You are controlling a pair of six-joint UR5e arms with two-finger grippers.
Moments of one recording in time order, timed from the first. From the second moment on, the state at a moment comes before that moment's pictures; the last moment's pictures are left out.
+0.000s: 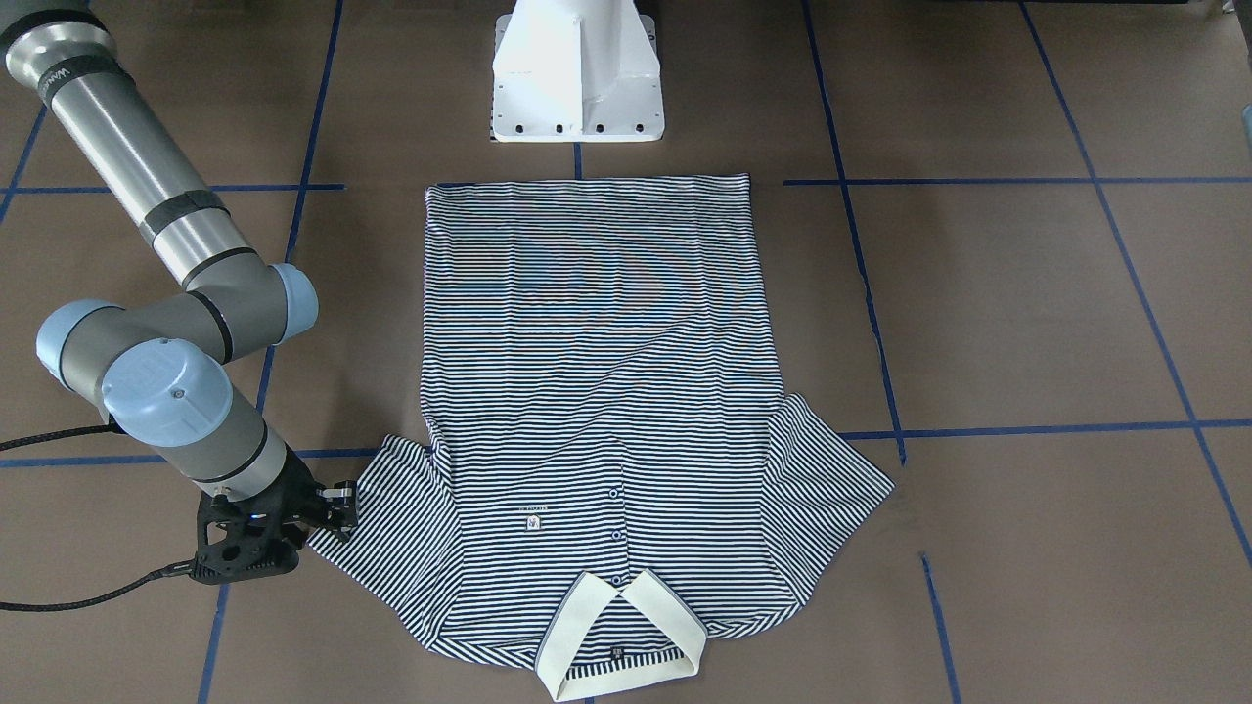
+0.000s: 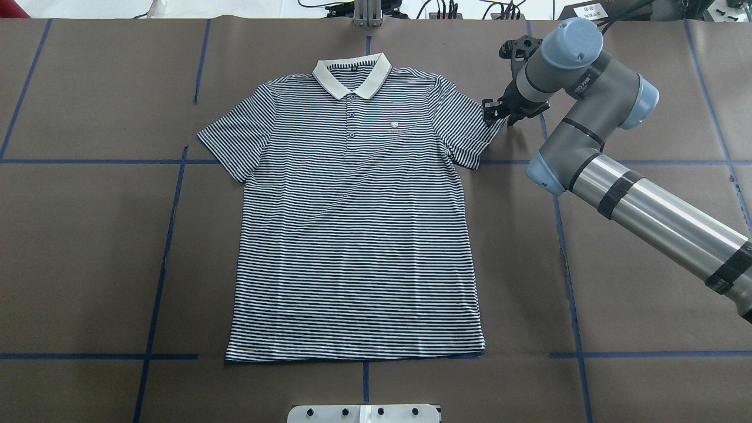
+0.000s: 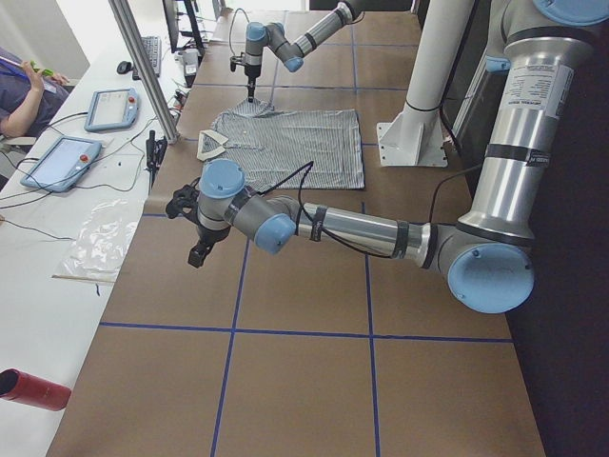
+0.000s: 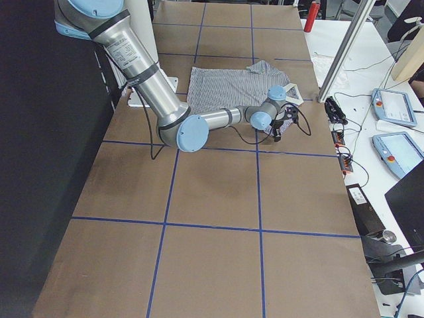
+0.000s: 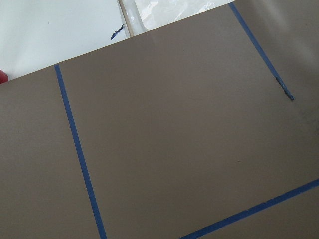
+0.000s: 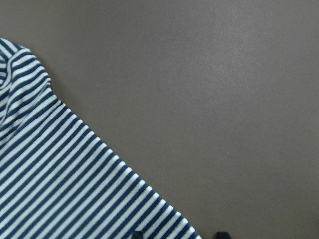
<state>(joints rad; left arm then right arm) -1.44 -1.75 -1.56 -2.03 -2.31 -0.14 0.89 -0.88 1.03 -0.97 2.02 0.85</state>
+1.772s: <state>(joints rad) -1.44 -1.75 -1.55 -2.03 -2.31 -0.14 0.70 -0.55 0.96 -1.12 1.77 0.94</state>
